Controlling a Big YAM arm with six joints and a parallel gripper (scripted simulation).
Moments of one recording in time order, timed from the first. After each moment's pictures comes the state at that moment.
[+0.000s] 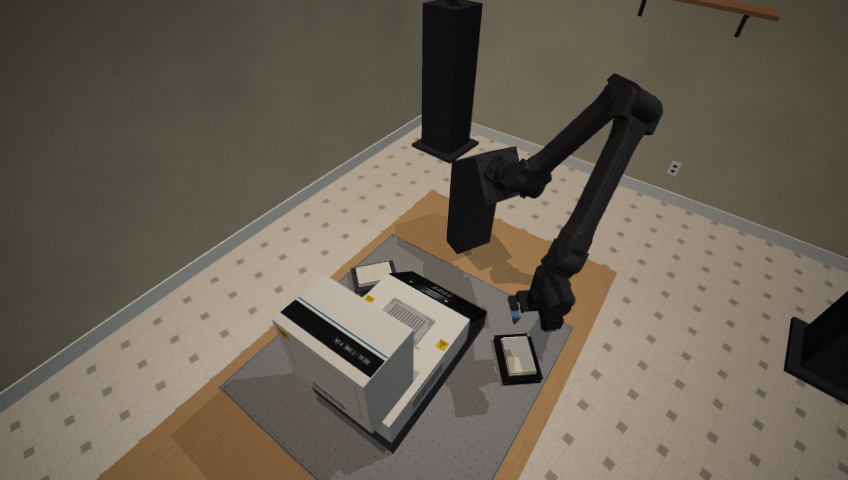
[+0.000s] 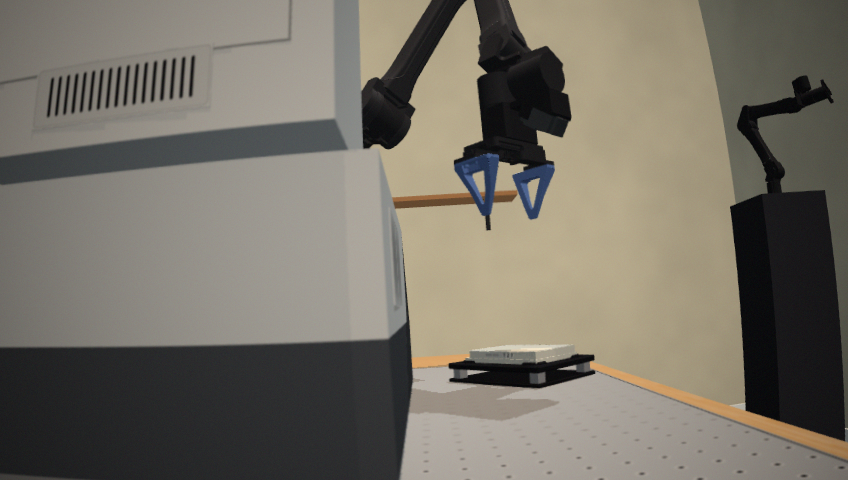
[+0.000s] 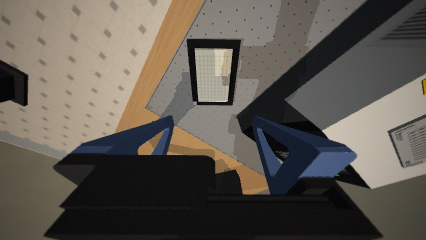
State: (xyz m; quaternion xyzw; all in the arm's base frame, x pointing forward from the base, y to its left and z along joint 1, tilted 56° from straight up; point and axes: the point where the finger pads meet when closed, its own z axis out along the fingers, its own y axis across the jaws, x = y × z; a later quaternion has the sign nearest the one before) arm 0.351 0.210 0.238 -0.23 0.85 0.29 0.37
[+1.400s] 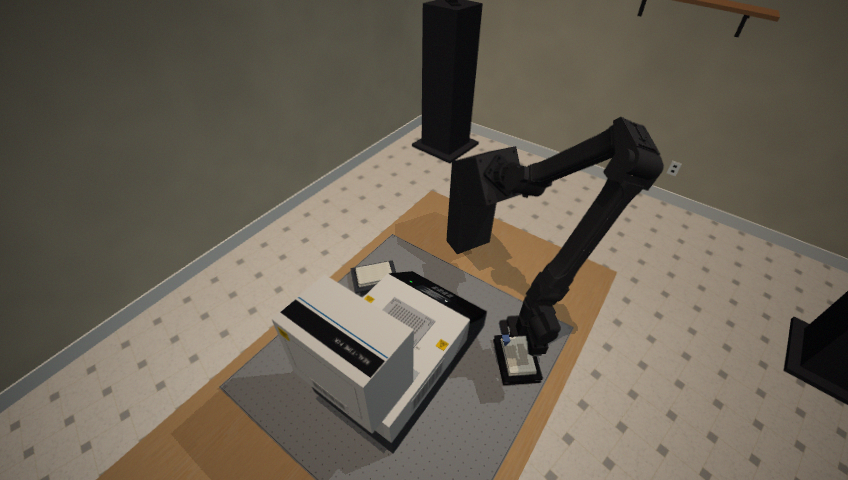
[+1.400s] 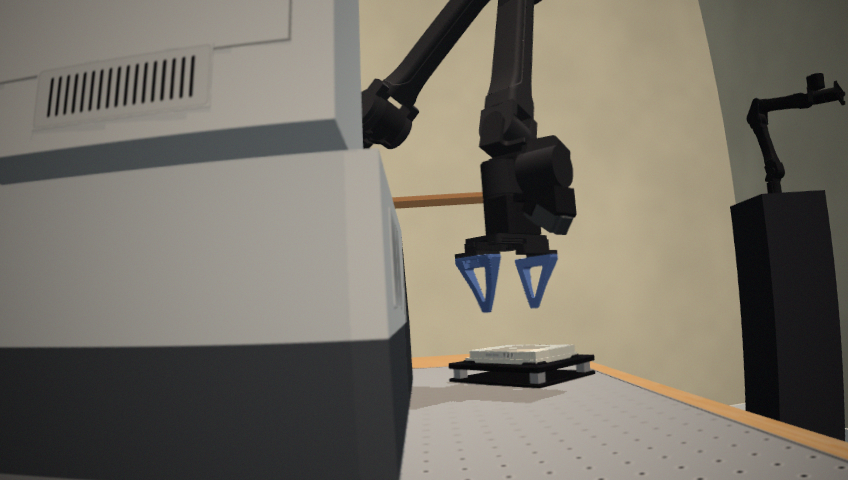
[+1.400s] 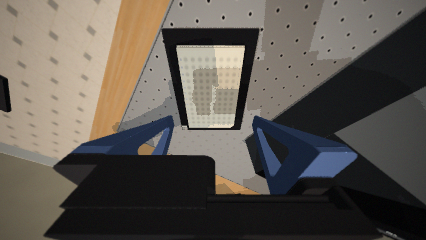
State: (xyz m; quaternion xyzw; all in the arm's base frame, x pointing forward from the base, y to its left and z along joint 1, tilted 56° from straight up) arm 0.410 0.290 0.159 -0.23 0.85 0.29 0.36
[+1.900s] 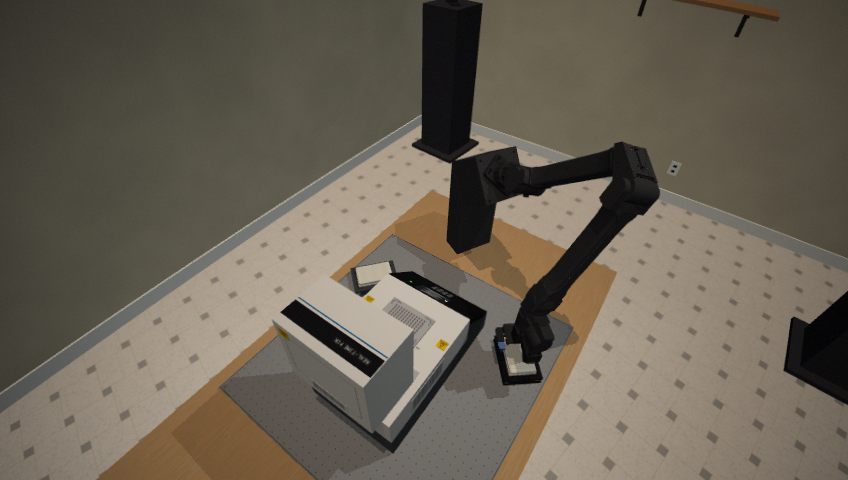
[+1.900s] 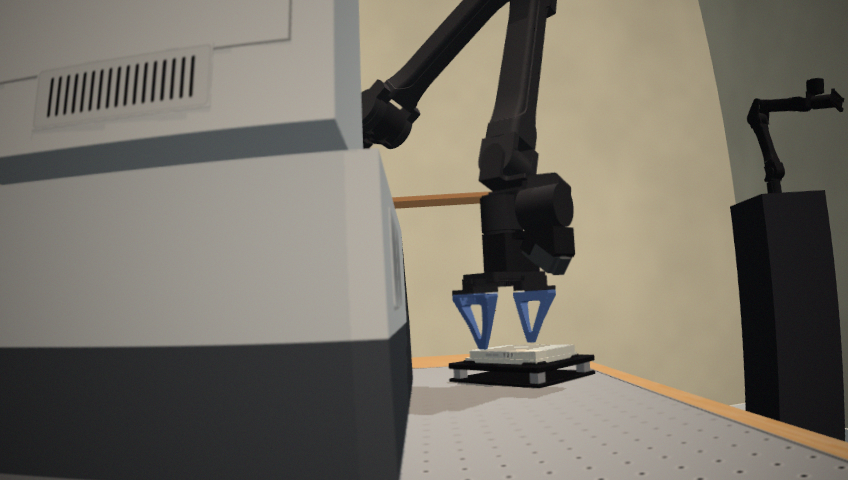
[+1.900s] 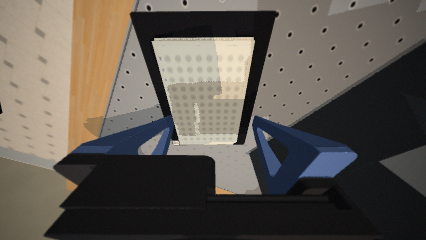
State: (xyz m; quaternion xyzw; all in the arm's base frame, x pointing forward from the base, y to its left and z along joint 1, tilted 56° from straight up) arm 0.432 0.318 0.125 -0.23 0.86 0.29 0.36
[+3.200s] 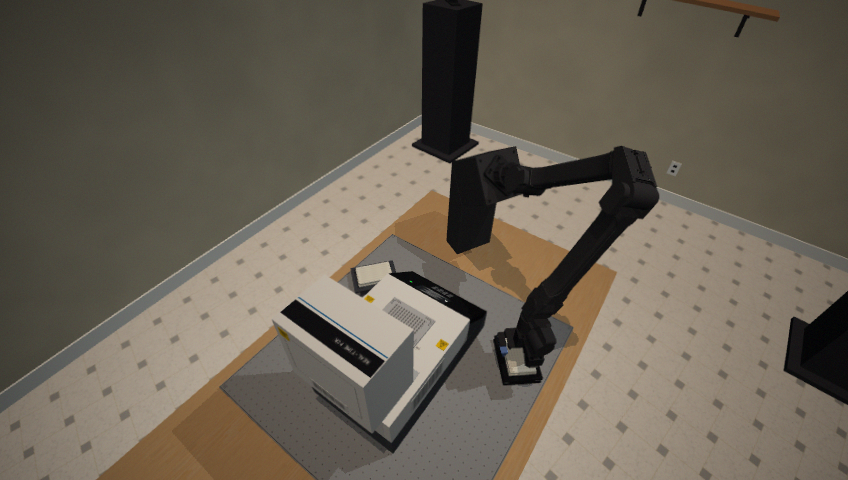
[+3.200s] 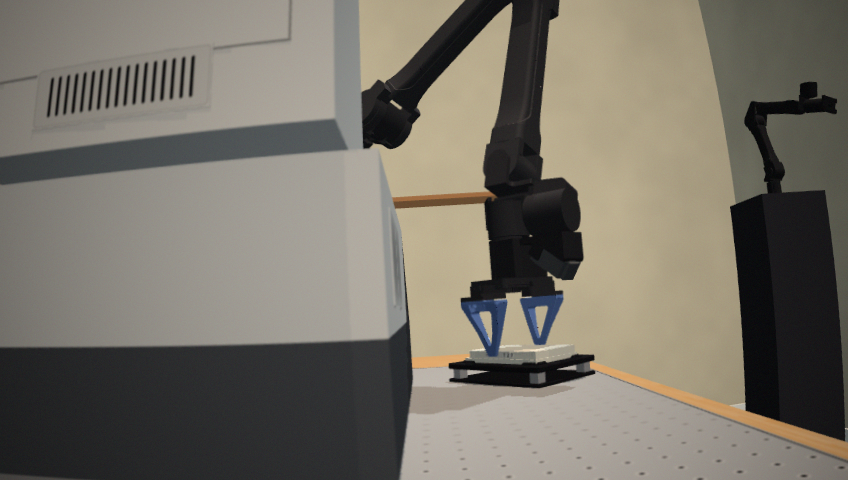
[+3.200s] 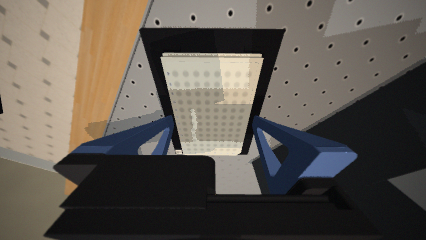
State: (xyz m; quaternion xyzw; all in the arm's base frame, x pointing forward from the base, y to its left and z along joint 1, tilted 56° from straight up) arm 0.439 0.330 0.130 -0.23 0.85 0.29 0.37
